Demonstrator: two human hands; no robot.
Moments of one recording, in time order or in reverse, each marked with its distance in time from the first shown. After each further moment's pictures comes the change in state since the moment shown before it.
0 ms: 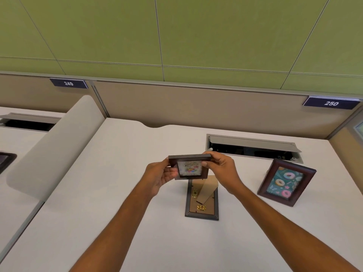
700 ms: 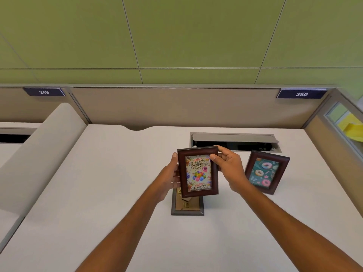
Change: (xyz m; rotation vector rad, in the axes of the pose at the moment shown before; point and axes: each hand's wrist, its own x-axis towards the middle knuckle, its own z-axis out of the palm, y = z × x) left_hand -0.025 -0.029 0.086 0.422 -0.278 -0.016; right_hand -0.027 0.001 -0.072 0.121 0.215 0.165
